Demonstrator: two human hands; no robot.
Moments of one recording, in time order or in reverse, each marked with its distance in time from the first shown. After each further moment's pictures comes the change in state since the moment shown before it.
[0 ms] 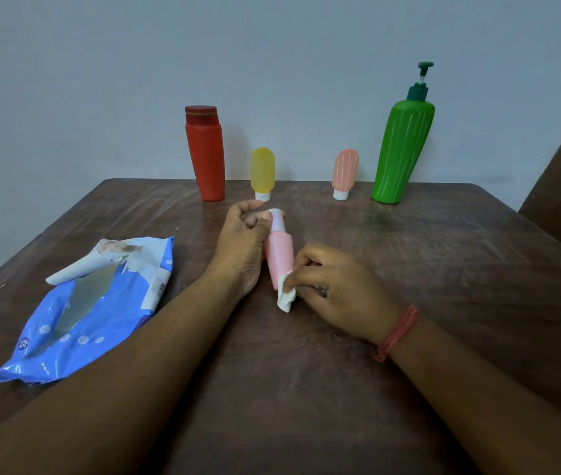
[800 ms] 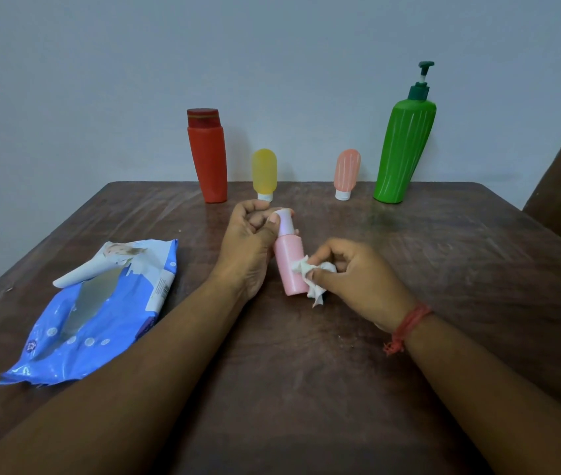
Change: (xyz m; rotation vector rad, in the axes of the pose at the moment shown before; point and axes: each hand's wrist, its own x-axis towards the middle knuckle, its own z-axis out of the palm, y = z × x) left_hand -0.009 0.003 0.001 -0.094 -0.117 0.064; right_hand -0.001 0.014 0.001 0.514 0.113 0.620
